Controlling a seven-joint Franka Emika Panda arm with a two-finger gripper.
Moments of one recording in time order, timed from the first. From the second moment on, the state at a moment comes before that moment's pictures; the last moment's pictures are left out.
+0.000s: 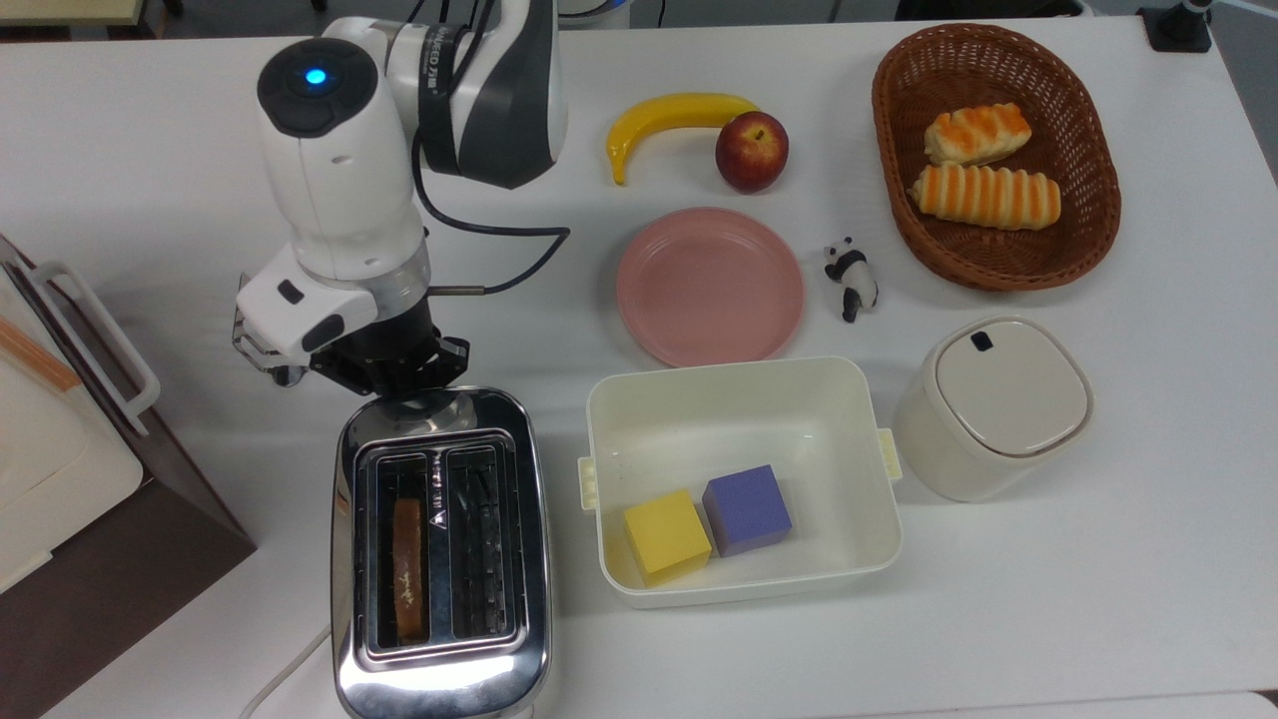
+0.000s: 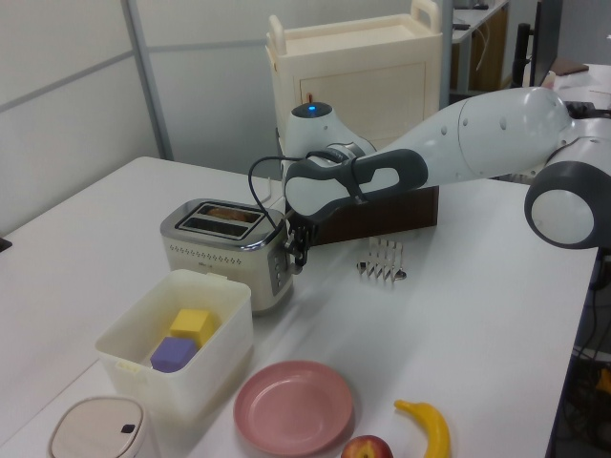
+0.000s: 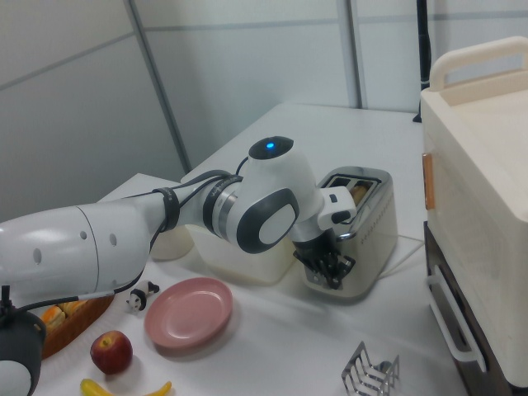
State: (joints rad) arm -0.07 0.59 -0.09 -1.40 0.02 2.20 -0.17
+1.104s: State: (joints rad) arm -0.08 0.39 -0.09 -1.37 0.03 1.98 -0.17
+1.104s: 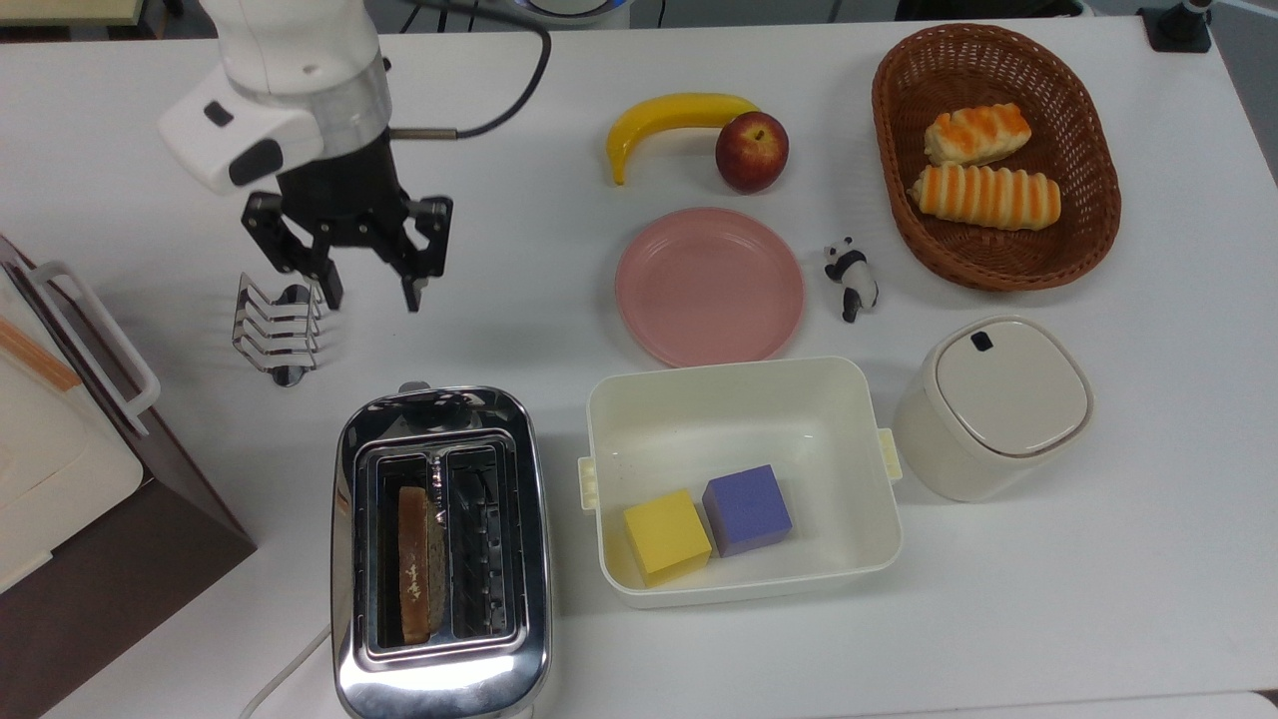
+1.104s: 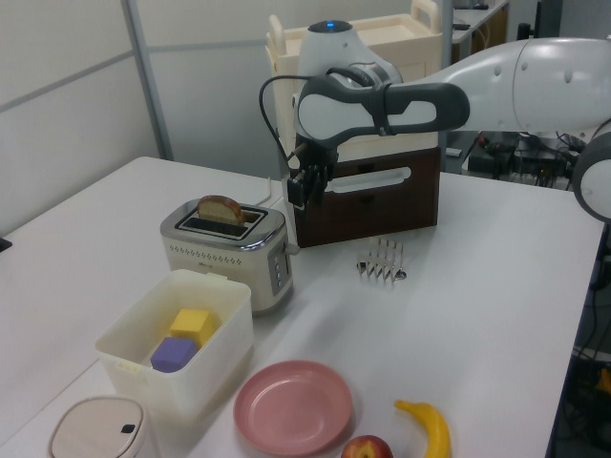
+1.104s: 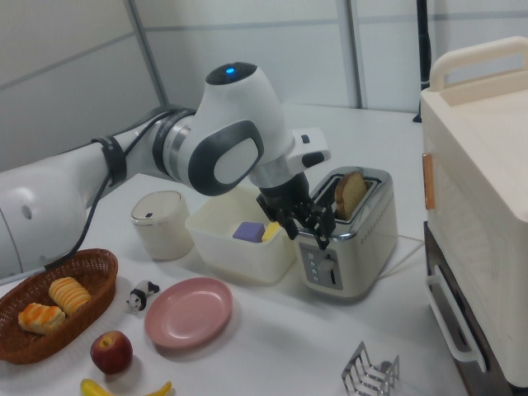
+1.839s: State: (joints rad) arm -0.07 0.36 -0.08 -1.37 0.03 1.91 -0.17
